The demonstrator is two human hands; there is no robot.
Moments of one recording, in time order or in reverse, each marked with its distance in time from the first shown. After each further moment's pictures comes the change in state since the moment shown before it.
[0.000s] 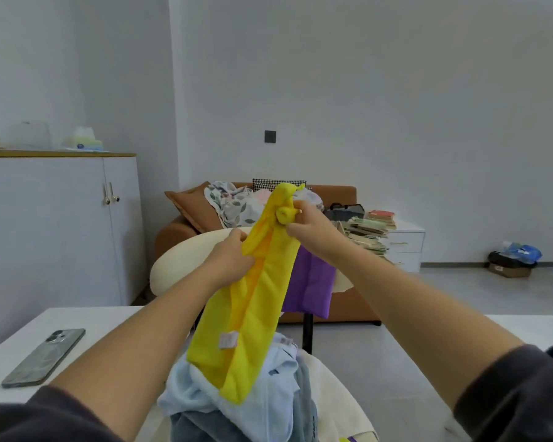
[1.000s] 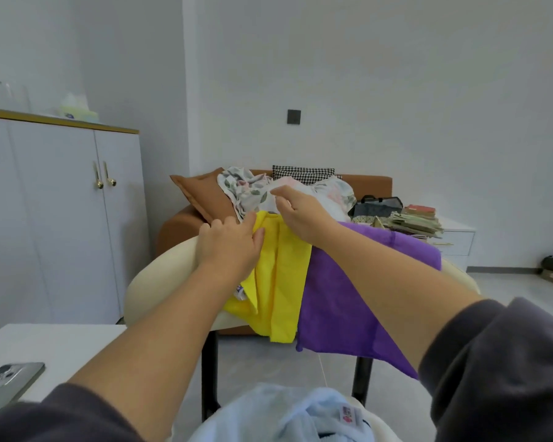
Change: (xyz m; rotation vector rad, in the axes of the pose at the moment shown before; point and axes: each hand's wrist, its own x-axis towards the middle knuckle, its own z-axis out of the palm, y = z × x) left_hand 0.177 -0.127 0.028 0.895 0.427 0.107; right_hand 0.199 0.117 0.111 -0.387 -0.008 -0.162
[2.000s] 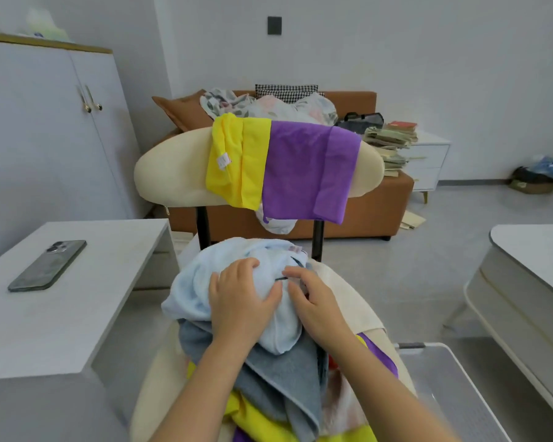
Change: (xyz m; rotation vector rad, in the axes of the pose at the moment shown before) left_hand -0.300 0.088 -0.033 -0.613 -0.116 -0.174; right_hand -0.377 -0.021 0.037 0.471 0.011 0.399
